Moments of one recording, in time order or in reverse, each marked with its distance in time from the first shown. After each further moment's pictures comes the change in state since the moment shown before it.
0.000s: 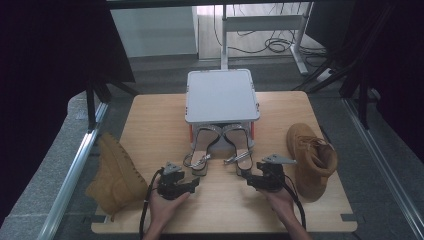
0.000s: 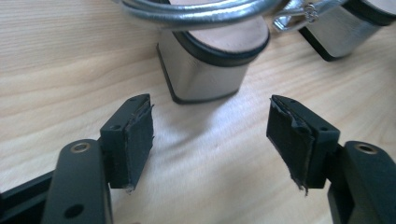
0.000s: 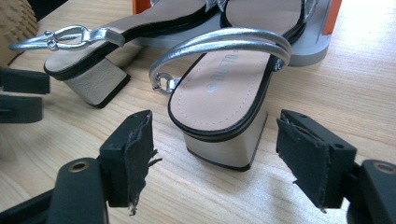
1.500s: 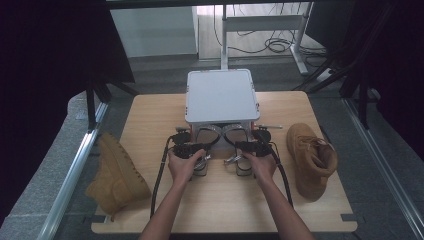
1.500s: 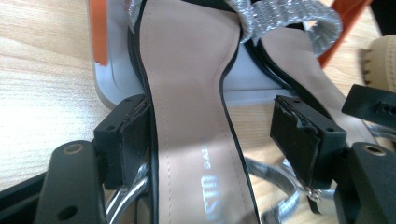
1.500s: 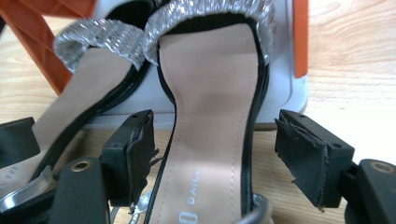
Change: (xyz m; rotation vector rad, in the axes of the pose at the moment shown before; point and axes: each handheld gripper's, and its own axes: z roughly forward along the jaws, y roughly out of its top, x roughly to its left) left arm 0.014 0.100 0.054 0.070 0.005 -0.343; right arm -0.021 0.078 0.072 0.161 -0.157 0.360
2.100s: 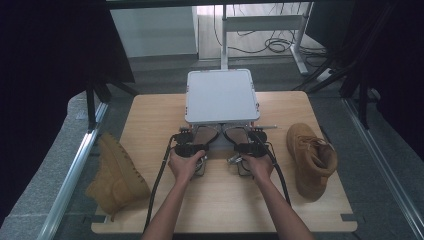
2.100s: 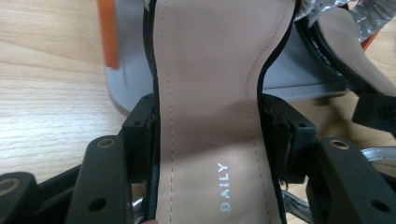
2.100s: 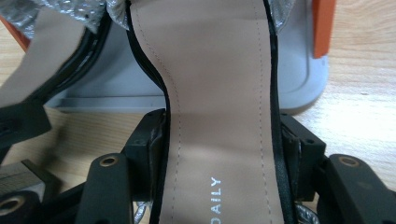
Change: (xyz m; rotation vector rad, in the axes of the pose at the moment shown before) left arm -0.002 0.003 0.016 0.018 0.087 0.032; right arm 0.005 -0.002 0.012 0.078 -0.024 -0.031
